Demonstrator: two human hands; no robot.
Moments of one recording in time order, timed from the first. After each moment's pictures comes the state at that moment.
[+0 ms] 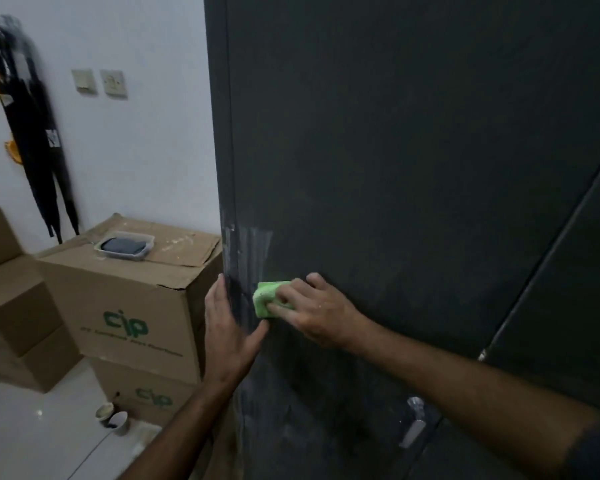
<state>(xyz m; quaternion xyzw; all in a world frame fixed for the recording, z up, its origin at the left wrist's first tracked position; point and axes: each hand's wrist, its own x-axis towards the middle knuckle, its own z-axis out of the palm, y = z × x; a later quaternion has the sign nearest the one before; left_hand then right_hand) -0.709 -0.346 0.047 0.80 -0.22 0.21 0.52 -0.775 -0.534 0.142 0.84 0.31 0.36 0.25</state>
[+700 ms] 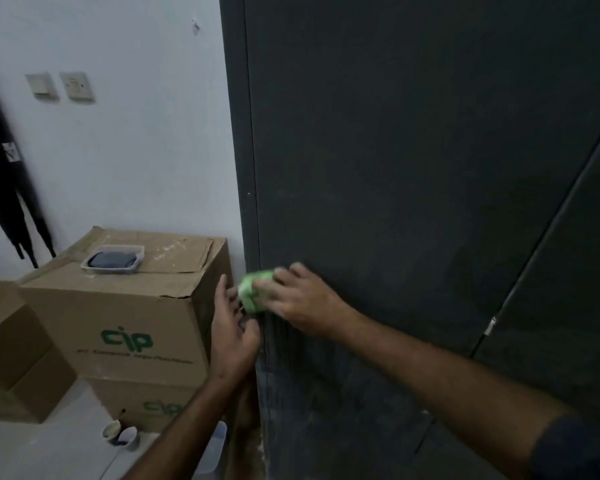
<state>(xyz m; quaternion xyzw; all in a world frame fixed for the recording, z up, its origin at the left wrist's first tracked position) -0.690 -0.297 0.073 0.72 -0.24 0.04 0.65 -0.746 -0.466 0.155 0.88 0.25 0.29 0.28</state>
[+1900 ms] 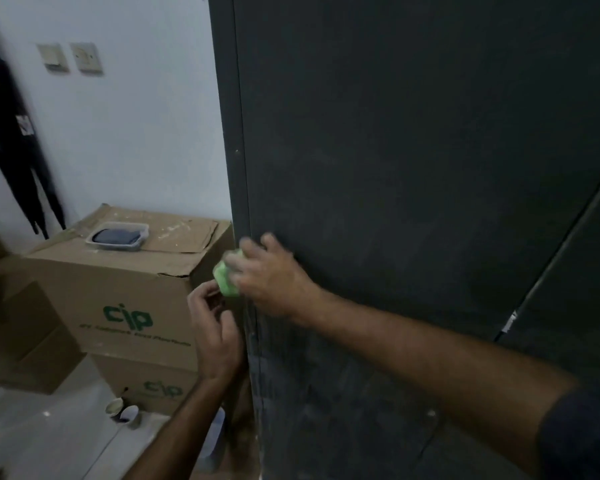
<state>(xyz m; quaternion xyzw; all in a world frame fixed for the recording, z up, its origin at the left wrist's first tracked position) -0.699 -0.312 0.023 0.67 -0.18 0.21 0.69 -0.726 -0.439 0.148 0.90 0.22 0.26 0.29</state>
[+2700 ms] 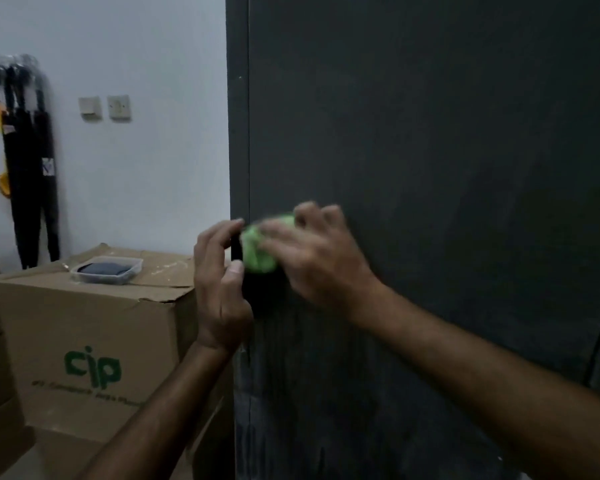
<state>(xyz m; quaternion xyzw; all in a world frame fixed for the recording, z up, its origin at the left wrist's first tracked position) -0.643 -0.357 0.006 0.55 -0.39 0.42 0.60 -0.714 -0.507 0.071 0.79 0.21 0.53 0.23</state>
